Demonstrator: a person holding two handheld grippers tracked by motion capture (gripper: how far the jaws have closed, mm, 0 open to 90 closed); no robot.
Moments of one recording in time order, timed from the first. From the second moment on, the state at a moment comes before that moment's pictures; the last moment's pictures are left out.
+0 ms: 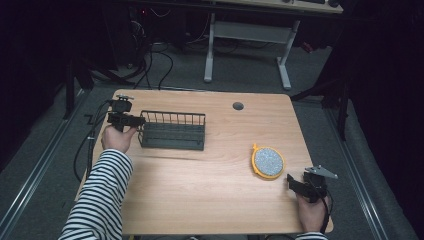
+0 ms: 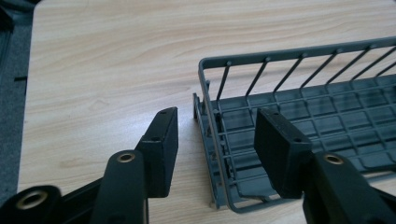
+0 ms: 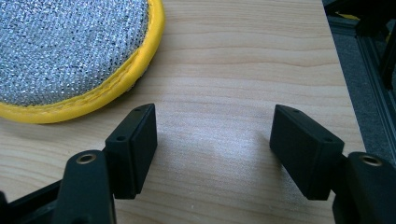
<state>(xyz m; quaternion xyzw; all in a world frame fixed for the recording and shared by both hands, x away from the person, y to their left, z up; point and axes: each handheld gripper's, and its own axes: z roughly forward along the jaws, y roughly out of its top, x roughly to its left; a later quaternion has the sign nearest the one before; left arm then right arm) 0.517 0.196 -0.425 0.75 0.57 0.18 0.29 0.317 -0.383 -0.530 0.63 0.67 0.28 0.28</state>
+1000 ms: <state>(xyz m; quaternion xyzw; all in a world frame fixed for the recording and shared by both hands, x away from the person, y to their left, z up) 0.524 0.189 -0.442 0.76 0.56 0.17 0.28 0.317 -0.383 -0.530 0.63 0.67 0.28 0.28</state>
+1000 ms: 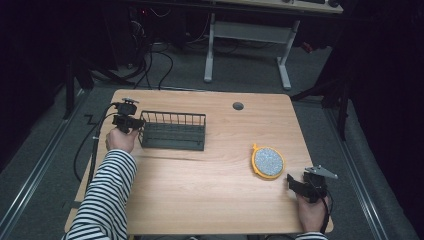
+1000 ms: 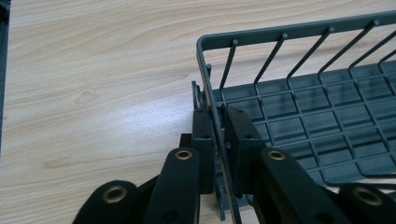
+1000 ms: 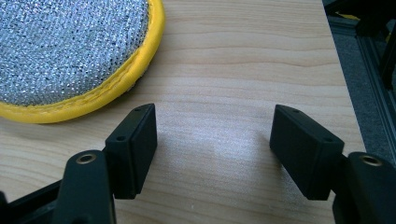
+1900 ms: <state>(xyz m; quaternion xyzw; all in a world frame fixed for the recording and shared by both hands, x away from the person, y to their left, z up) 0.503 0.145 -0.438 0.79 0.50 0.14 0.32 0.317 -0.383 -0.530 0.63 0.67 0.28 0.28</state>
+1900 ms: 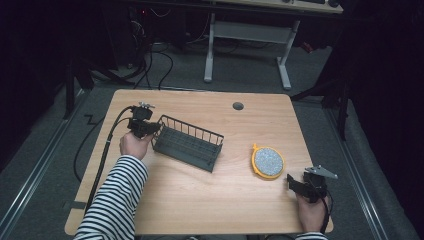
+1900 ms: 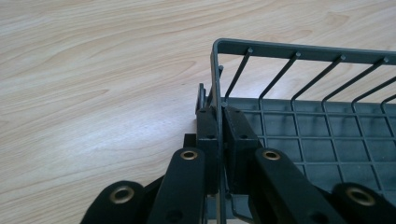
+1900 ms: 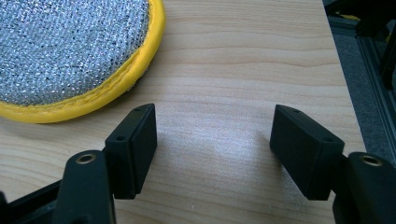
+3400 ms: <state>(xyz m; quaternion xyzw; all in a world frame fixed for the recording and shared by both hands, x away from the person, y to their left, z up) 0.471 0.073 -0.443 0.83 0.42 0.10 0.35 0.317 -0.383 -0.530 0.62 0.67 0.28 0.28</state>
